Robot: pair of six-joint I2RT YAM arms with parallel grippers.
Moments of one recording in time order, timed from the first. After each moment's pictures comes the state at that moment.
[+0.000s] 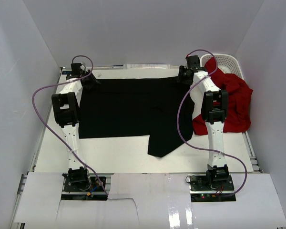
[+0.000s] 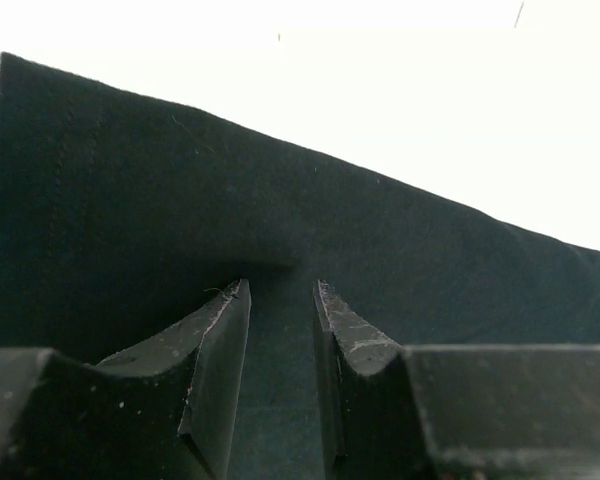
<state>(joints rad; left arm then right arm) 0.12 2.43 1.96 -0.33 0.33 -0.47 0.15 2.52 2.22 -0.56 -0.07 0.23</state>
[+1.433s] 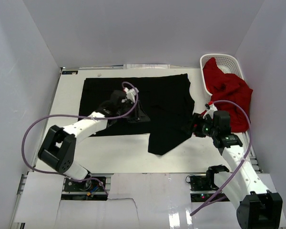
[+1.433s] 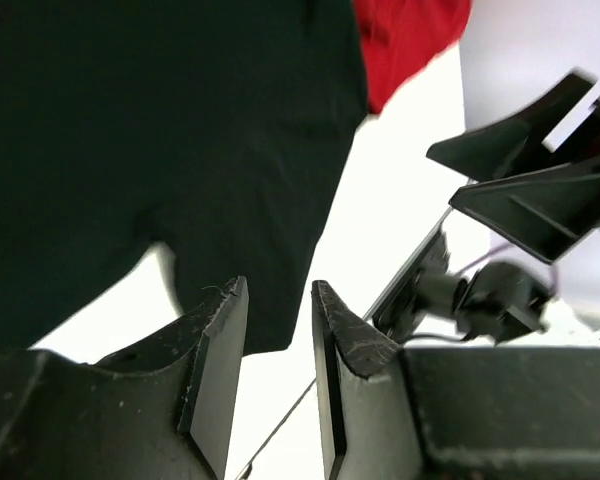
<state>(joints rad) -0.53 1.49 0.95 -0.05 0.53 -0.68 0.13 0.84 0.53 -0.32 -0.46 0.42</state>
